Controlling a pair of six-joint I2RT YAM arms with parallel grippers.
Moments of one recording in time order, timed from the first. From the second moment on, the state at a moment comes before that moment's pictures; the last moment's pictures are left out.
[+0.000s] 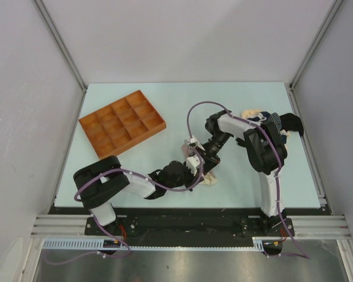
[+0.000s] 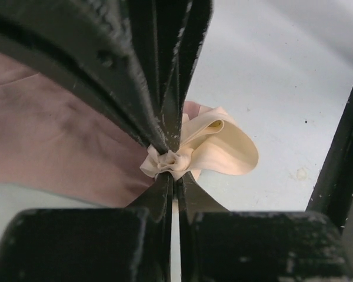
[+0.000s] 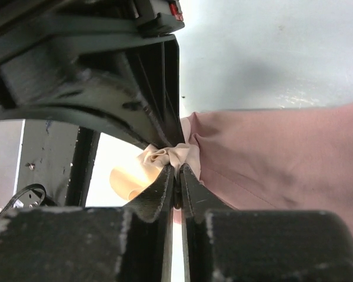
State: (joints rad) left arm -1.05 1.69 0.53 0.75 0.06 -0.21; right arm 0.49 2.10 1.50 -1.33 -0.90 -1.37
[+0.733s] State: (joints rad) left arm -0.84 1.73 0.51 0.73 0.26 -0.67; right arm 0.32 1.68 1.28 -1.30 -0.99 -1.64
